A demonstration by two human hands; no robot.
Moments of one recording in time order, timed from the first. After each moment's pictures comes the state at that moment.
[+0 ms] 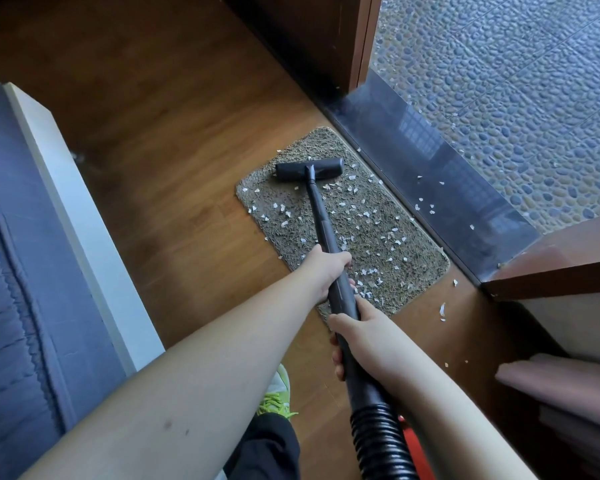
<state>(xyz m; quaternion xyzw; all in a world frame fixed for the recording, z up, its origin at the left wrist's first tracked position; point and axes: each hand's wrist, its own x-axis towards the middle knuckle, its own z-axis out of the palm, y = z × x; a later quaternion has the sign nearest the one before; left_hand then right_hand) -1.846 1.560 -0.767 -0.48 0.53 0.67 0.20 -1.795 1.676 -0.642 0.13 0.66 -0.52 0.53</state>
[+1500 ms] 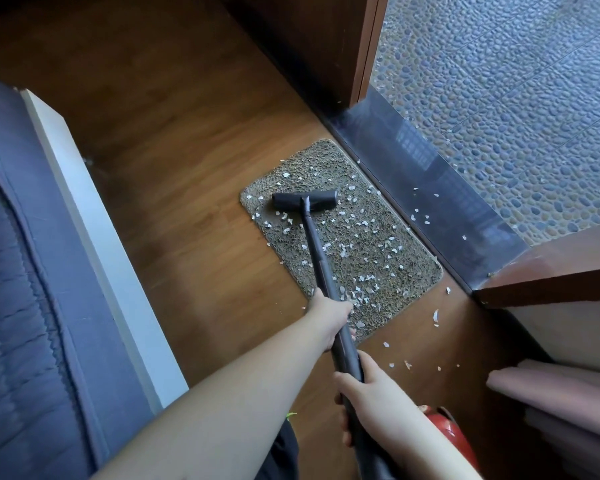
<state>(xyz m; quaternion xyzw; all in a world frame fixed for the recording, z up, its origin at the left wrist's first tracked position) -1.788 1.594 -0.759 -0.55 0.52 0.62 0.22 -1.746 1.706 -0.616 0.09 0.71 -0.42 0.56</state>
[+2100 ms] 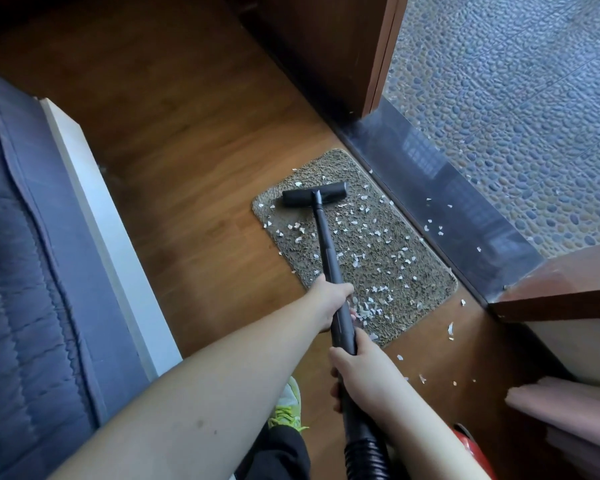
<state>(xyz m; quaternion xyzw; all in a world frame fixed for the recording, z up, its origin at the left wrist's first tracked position) -1.812 1.536 -0.754 -0.51 0.52 0.65 0.22 -1.759 1.646 -0.642 0.08 0.75 -0.41 0.51</state>
